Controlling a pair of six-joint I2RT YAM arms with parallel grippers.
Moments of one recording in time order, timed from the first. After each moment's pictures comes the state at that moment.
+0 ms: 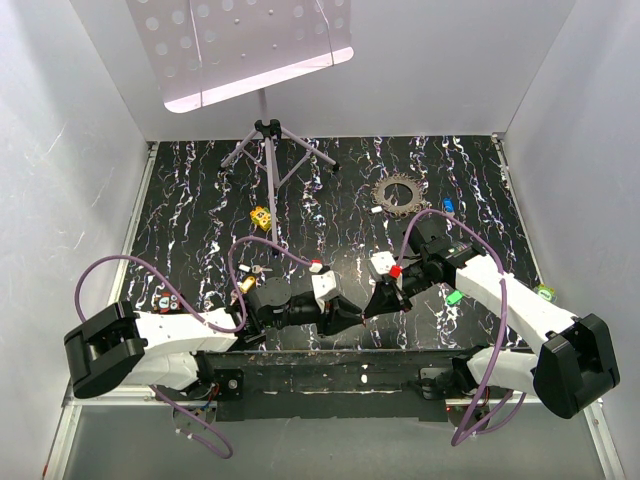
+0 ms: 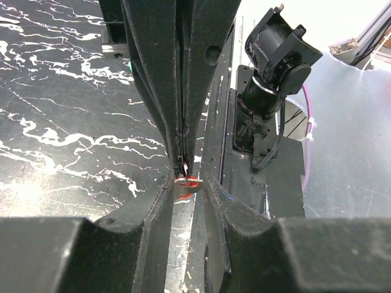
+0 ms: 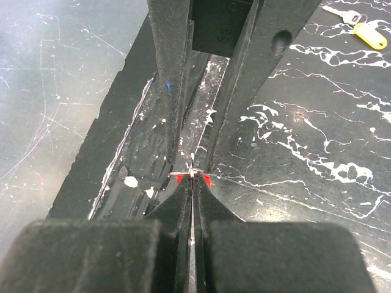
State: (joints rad) left arm -1.12 1.21 0.42 0.70 0.33 -0.16; right arm 0.55 1.19 0.82 -0.85 -1.19 -1.10
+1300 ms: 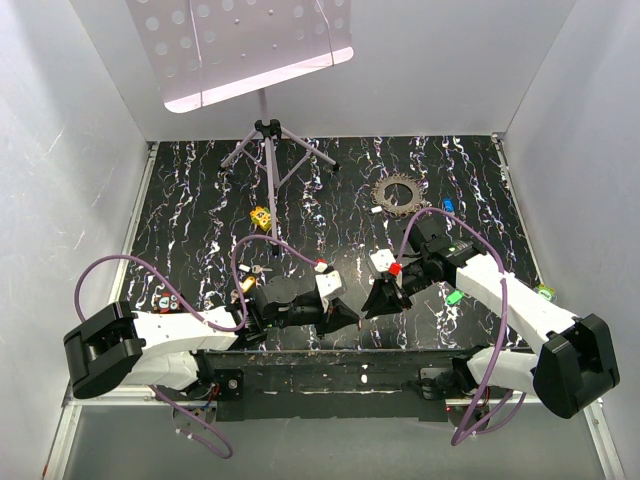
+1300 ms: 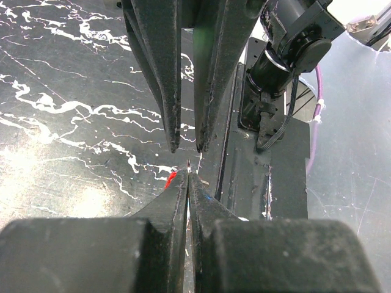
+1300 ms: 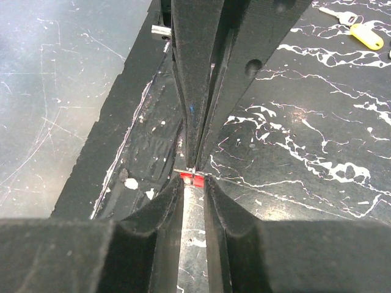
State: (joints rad) left arm -1.12 1.21 0.45 0.56 0.31 -0.17; right arm 0.55 1.19 0.83 -0.85 -1.19 -1.07
